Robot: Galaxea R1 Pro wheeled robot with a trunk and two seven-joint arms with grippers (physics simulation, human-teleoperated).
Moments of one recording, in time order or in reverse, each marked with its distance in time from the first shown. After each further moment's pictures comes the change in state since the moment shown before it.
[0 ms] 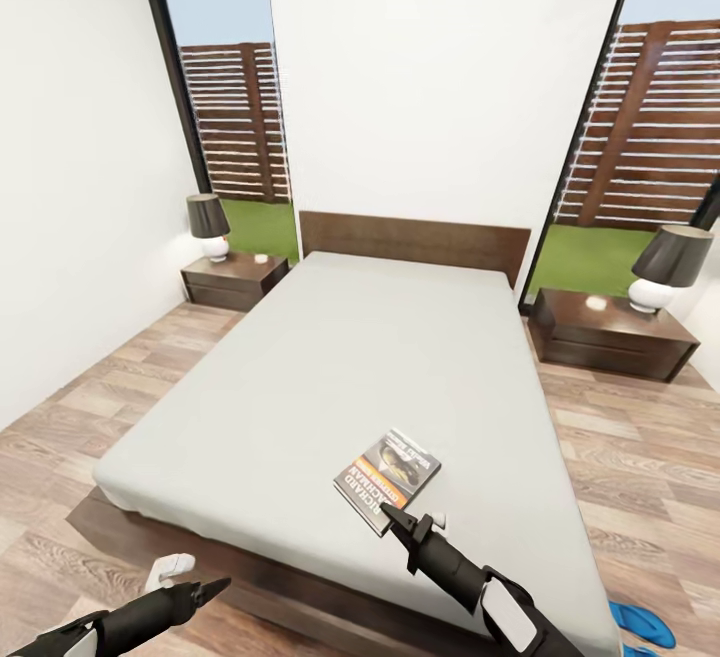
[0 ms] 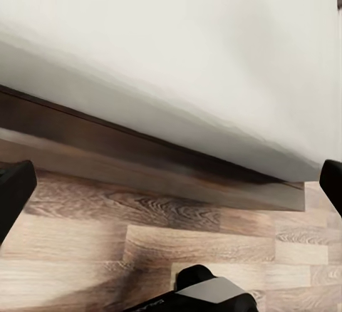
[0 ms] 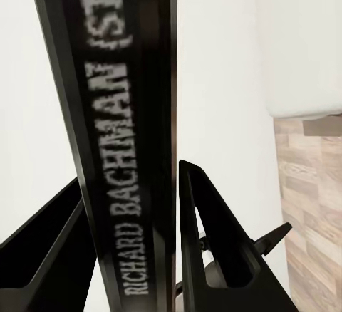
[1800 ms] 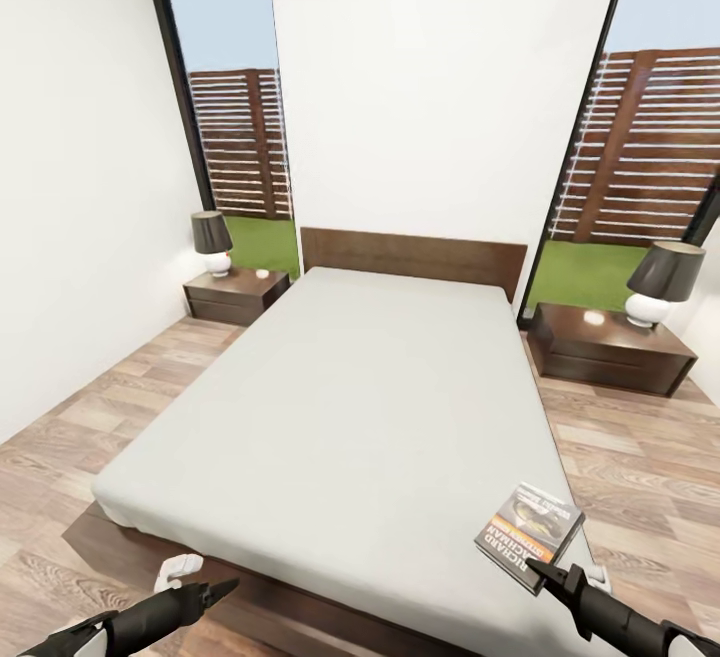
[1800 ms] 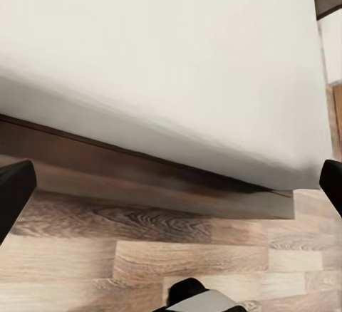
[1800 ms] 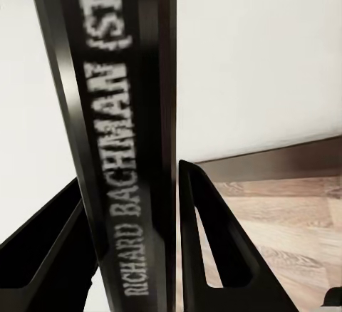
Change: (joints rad) left arm 0.000 -0.023 -0.001 0.002 -0.001 0.000 0.001; right arm 0.001 -0.434 0.004 0.236 0.032 0.001 0.008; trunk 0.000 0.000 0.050
